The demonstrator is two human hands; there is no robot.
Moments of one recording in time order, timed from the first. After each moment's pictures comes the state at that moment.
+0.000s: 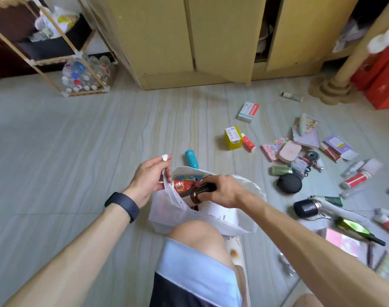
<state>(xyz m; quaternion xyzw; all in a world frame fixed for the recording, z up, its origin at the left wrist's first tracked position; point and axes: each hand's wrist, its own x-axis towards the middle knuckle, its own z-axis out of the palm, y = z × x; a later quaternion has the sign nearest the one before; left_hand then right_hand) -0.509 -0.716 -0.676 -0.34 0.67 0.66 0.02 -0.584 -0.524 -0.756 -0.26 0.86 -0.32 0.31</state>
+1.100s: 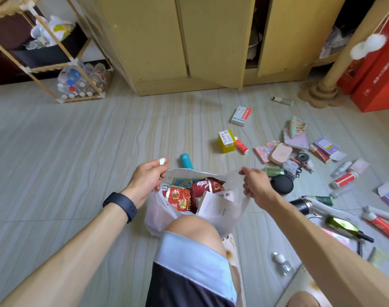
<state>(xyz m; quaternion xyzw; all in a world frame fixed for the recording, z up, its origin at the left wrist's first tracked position) -0.512 -0.714 -0.682 -0.33 0.72 0.61 0.02 -0.608 -0.459 -0.764 0.18 0.71 -0.63 0.25</state>
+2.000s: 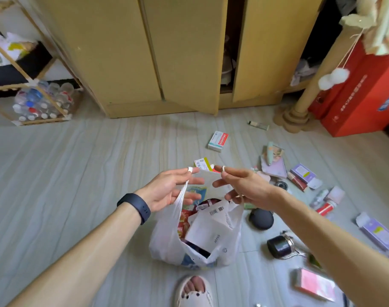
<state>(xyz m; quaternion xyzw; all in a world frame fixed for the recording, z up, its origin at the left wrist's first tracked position) -0.646 -0.644 -0.663 -0.20 0.63 0.72 0.24 -0.705 -0.429 -0.687 -0.02 0.70 -0.61 0.37</state>
